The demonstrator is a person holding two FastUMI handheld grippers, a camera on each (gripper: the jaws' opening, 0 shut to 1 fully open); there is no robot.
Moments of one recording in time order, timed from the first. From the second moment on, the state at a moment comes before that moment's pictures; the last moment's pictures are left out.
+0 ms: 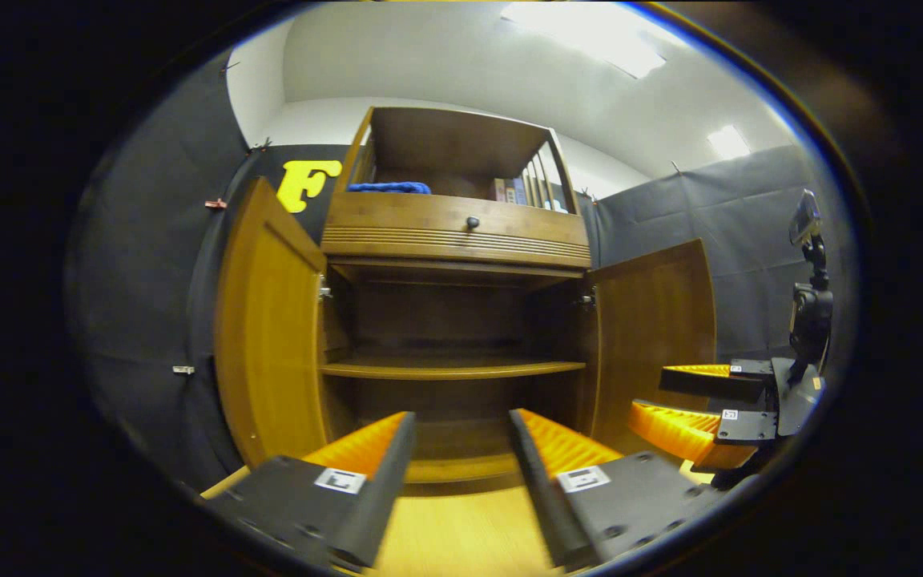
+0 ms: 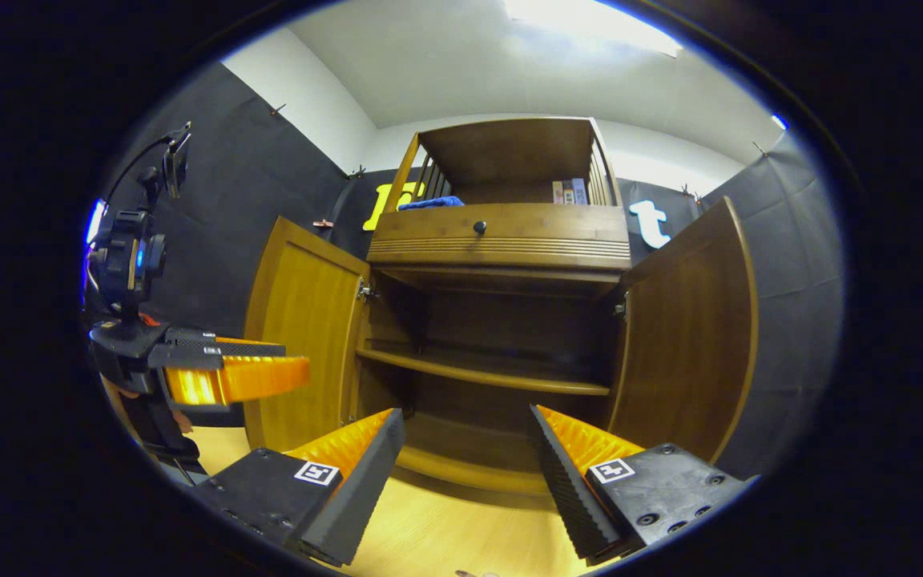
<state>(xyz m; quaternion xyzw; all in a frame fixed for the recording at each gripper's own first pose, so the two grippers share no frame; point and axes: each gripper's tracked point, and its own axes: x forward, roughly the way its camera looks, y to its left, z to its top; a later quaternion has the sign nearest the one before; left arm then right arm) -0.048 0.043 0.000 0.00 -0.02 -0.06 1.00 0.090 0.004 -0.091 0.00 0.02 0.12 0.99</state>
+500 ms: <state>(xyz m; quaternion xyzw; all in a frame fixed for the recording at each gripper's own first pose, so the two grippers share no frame) -0.032 0.020 0.009 0.00 -0.02 -0.05 1.00 0.093 -0.032 -0.072 0.01 -0.01 0.08 1.00</state>
